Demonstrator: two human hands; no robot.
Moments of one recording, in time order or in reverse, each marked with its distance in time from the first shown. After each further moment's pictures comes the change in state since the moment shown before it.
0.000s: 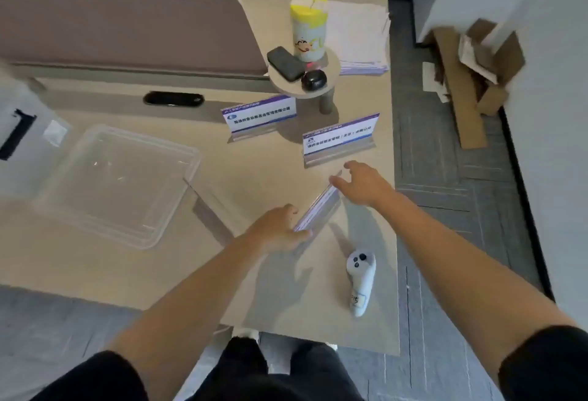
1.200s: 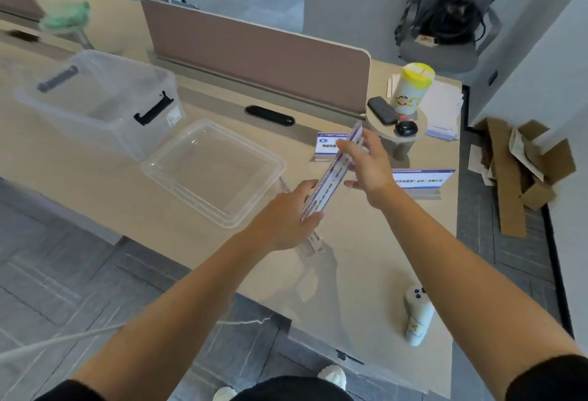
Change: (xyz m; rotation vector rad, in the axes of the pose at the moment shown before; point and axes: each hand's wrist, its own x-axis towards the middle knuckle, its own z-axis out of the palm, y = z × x) left_hand -0.159 -0.093 -0.093 -0.196 0.467 0.264; right_hand -0.087 -0.239 0.021 0.840 0.116 -0.216
